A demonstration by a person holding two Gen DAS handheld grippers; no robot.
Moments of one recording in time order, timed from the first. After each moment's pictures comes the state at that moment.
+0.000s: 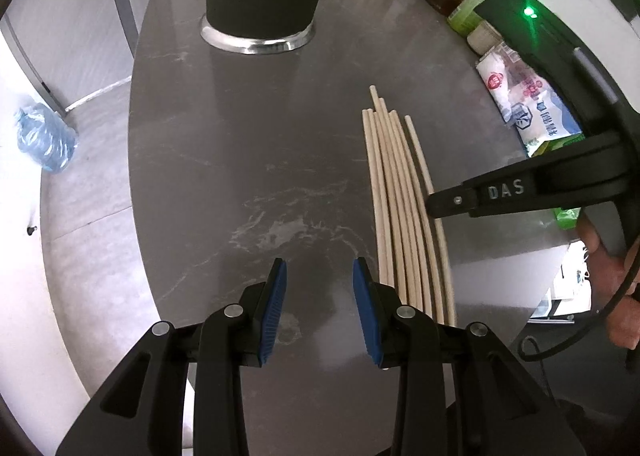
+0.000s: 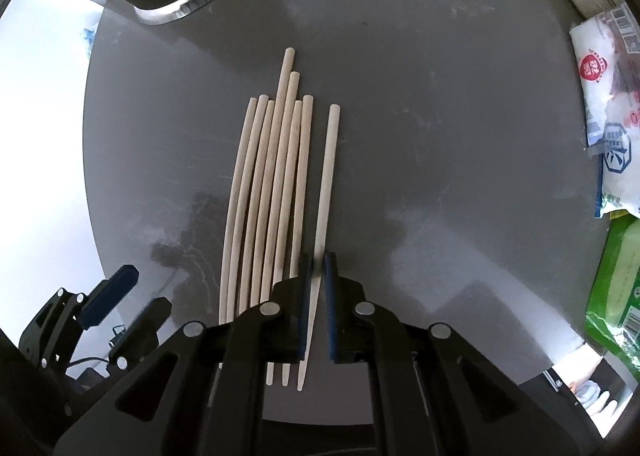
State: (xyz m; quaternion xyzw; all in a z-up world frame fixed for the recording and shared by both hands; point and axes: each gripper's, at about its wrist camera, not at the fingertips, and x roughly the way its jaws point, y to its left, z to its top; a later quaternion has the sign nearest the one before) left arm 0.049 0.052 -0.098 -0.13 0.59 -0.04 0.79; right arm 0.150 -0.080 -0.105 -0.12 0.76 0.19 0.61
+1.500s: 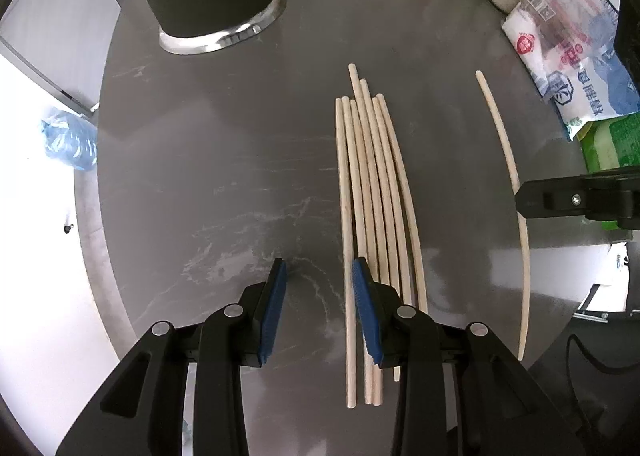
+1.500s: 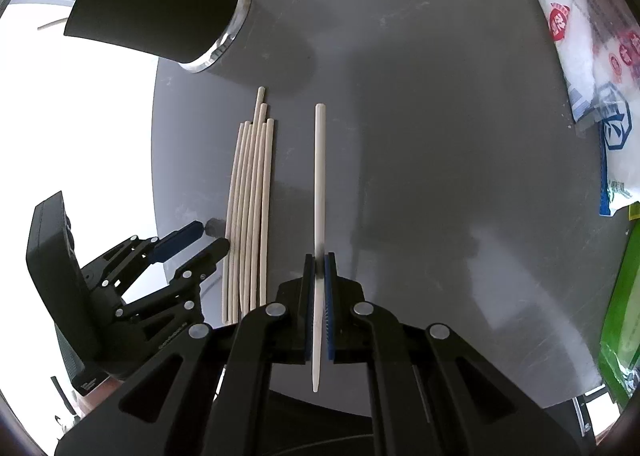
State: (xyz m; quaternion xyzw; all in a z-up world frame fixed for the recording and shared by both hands) left arm 0.095 0.003 -0.108 -0.05 0.65 0.02 0.75; right arm 0.175 -0.148 -0.091 0.02 0.74 0.31 0.60
